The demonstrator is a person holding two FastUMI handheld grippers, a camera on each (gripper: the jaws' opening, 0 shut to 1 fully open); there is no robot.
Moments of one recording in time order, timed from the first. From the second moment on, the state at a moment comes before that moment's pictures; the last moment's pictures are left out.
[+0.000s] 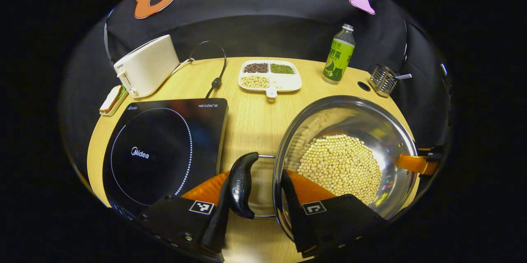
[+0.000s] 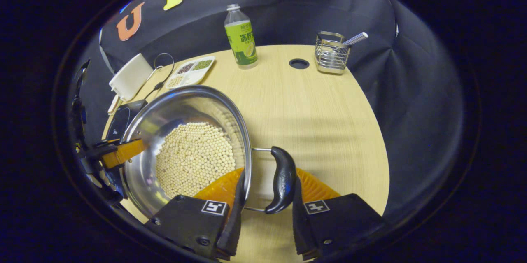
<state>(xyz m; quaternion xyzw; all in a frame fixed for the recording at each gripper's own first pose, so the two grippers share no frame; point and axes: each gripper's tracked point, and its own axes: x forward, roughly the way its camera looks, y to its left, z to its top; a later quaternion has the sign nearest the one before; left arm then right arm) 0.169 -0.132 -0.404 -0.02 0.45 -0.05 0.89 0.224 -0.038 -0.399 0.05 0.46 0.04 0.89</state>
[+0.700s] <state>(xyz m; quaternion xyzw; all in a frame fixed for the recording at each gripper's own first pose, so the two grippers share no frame) 0.147 -0.055 -0.354 -0.01 0.42 -0.04 0.91 0.188 0.039 -0.350 0.05 0.44 0.05 0.89</state>
